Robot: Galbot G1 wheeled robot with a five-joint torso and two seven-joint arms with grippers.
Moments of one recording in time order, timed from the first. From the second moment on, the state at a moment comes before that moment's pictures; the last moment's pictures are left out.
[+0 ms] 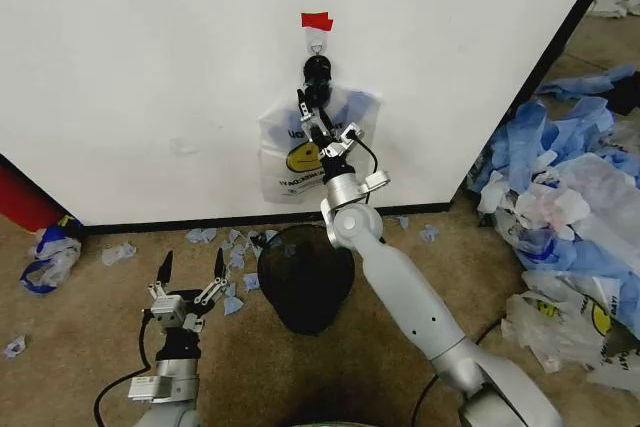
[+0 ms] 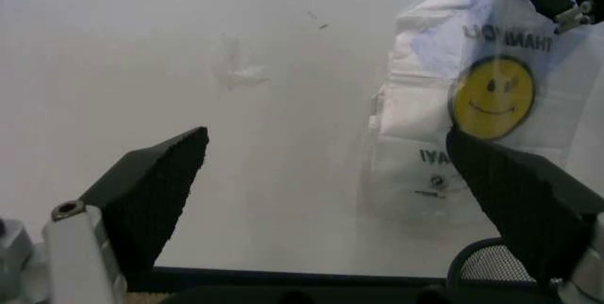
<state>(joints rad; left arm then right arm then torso) 1.60 -1.53 -0.62 -1.98 -0.18 -0.48 0.09 -0.52 1.50 -0.03 1.36 1.22 0.34 -0.25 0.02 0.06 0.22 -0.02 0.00</state>
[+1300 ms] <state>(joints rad) 1.61 -1.57 -0.61 -1.94 -0.16 -0.51 0.09 -0.52 1.49 -0.03 1.34 1.21 0.35 -0.27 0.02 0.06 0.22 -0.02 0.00</state>
